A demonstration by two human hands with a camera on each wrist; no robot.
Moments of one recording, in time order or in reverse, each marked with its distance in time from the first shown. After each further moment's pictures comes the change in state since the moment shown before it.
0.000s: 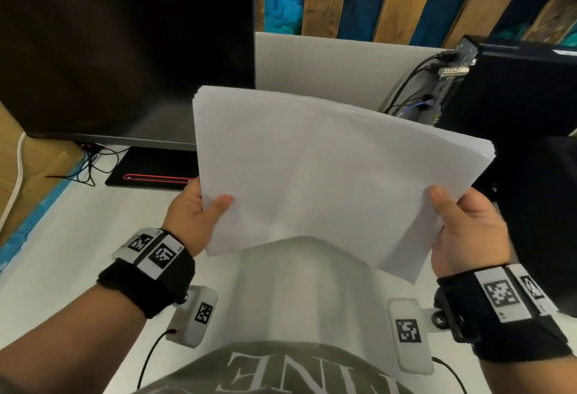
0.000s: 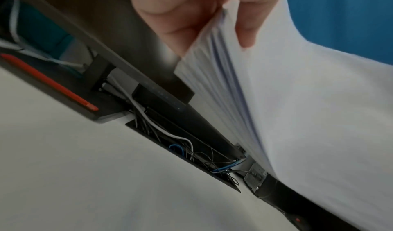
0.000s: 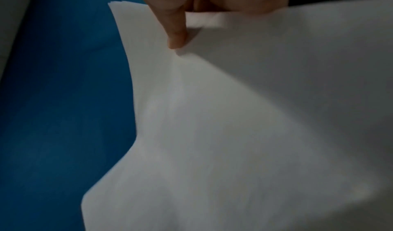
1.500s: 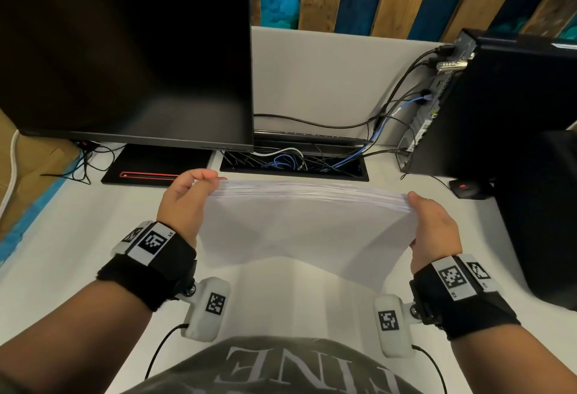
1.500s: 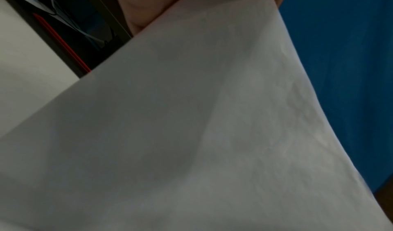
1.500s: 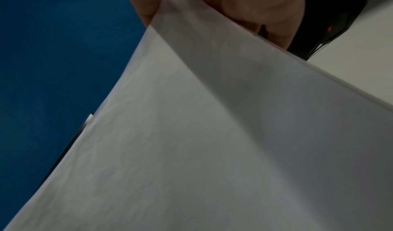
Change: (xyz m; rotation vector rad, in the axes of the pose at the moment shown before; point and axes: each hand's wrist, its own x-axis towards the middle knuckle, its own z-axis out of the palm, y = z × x) left_hand 0.002 0.017 0.007 -0.332 0.159 -0.228; right_hand 0.014 0.041 0.004 -0.275 0.133 0.298
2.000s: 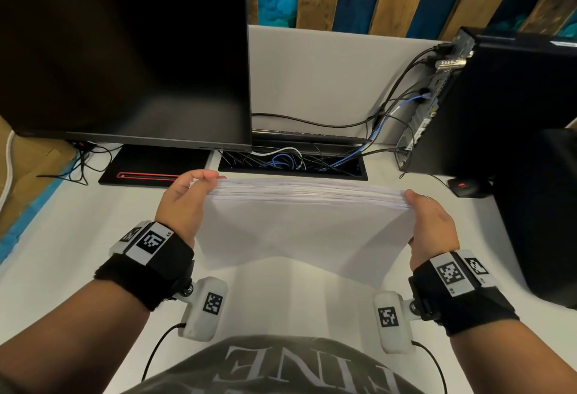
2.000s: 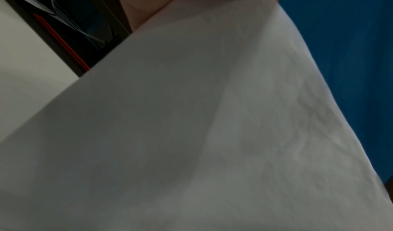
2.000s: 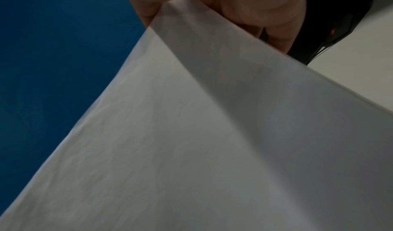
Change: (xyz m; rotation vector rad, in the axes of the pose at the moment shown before) left_hand 0.002 0.000 -0.001 0.057 -0.013 -0.011; right_hand 0.009 0.003 0.001 -0.009 -0.027 0.026
